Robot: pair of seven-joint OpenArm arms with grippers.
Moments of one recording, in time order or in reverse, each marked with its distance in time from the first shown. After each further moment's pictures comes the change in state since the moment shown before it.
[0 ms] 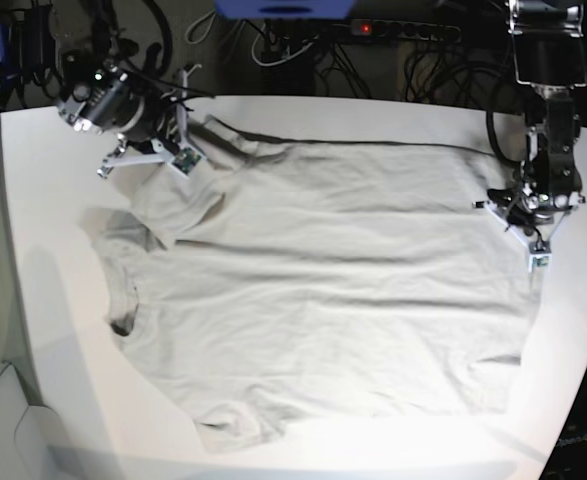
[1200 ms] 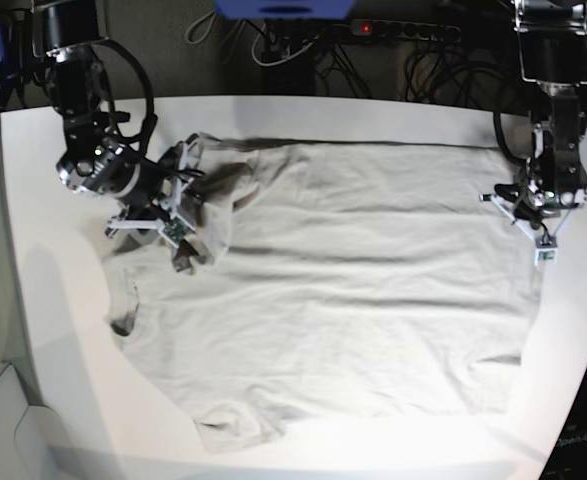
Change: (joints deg) left arm 0.9 -1.2 -0.2 0.5 0.4 0.0 3.4; right arm 15.8 2.2 -0.1 -22.6 -0.7 -0.2 21.4
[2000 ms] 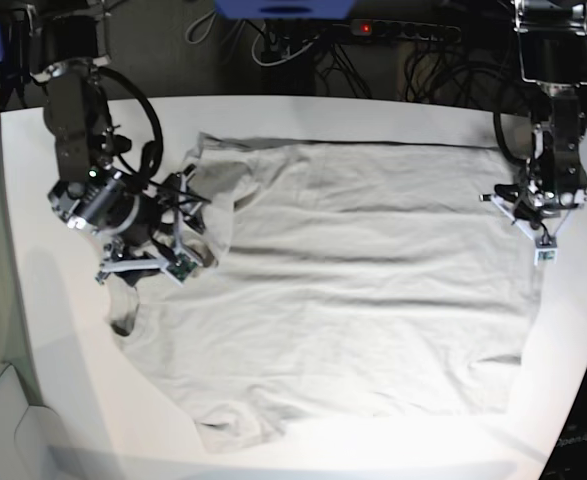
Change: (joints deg) left arm 0.0 0.0 0.0 0.0 0.0 0.0 0.1; right arm 4.6 -0.1 -0.8 12.6 0.3 0.0 -14.1
